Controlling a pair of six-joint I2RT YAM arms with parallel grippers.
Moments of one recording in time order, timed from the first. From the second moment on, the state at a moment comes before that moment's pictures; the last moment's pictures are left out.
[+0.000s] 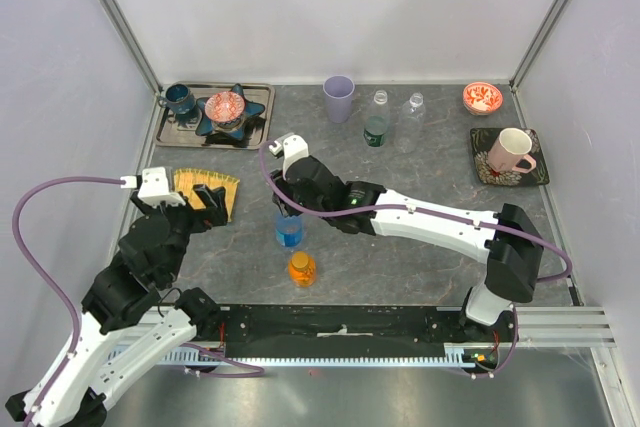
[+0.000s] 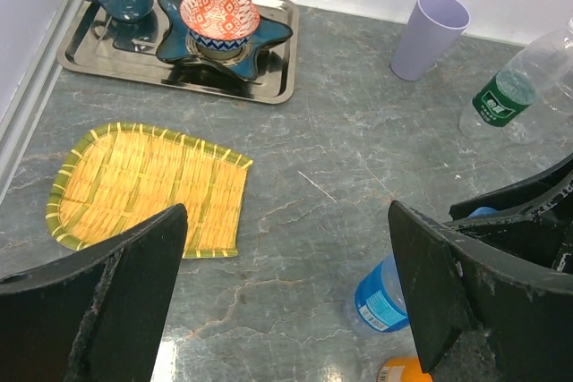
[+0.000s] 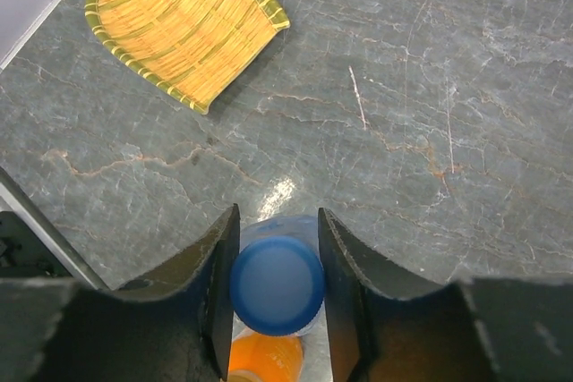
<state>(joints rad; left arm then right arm) -0.68 0.40 0.85 -0.66 -0.64 -0.33 1.11 1.67 1.39 -0.24 0.29 0.37</state>
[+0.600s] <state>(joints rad) -0.68 0.66 0.96 -0.33 -0.40 -0.20 0.88 1.31 1.48 -0.39 0.33 0.47</state>
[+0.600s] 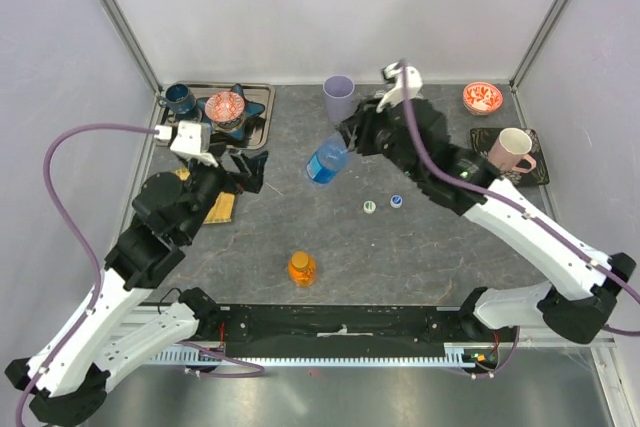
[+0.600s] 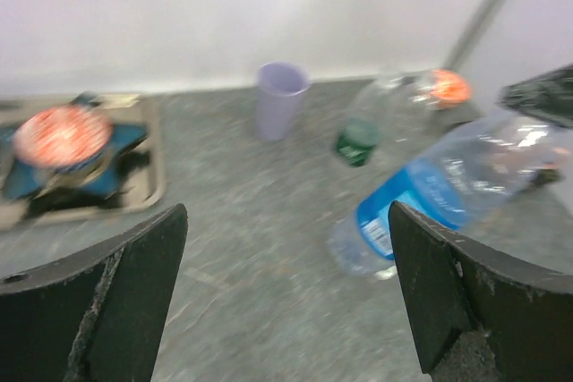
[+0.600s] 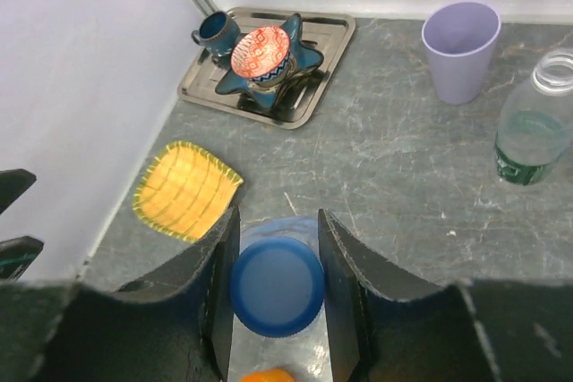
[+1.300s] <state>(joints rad) -0.51 1.11 1.11 0.10 0.89 -0.42 0.72 1.17 1.54 -0.54 -0.15 0.60</state>
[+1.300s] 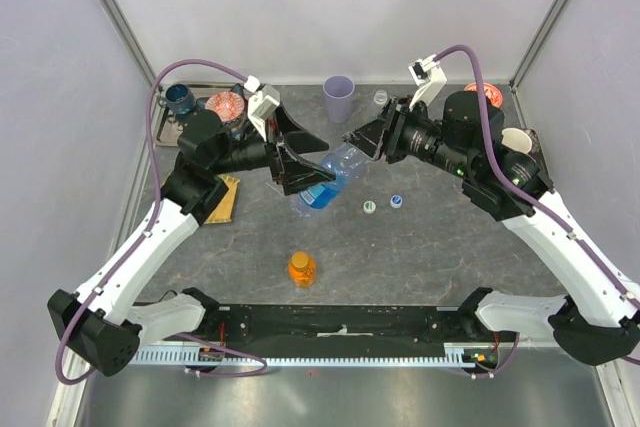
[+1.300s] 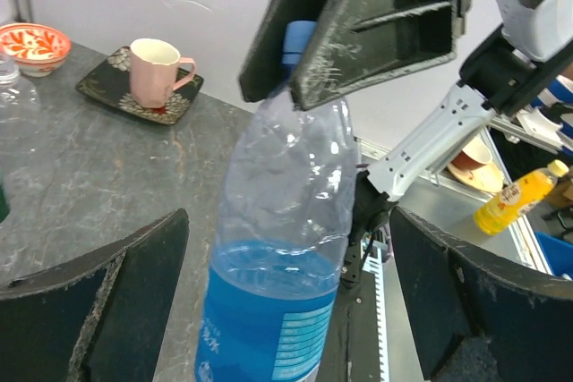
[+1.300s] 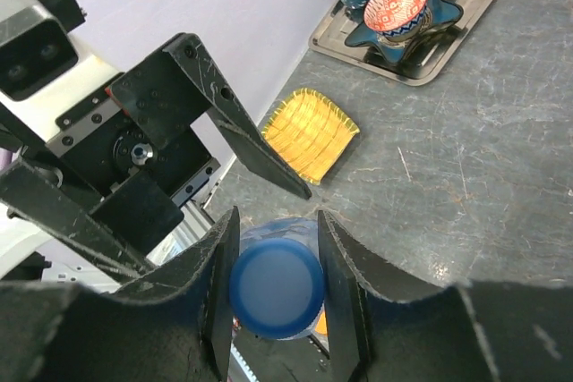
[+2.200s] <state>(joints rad) -0.72 1.12 1.12 -0.11 0.55 -0.12 0.76 1.24 1.55 -0.51 -0.10 0.72</state>
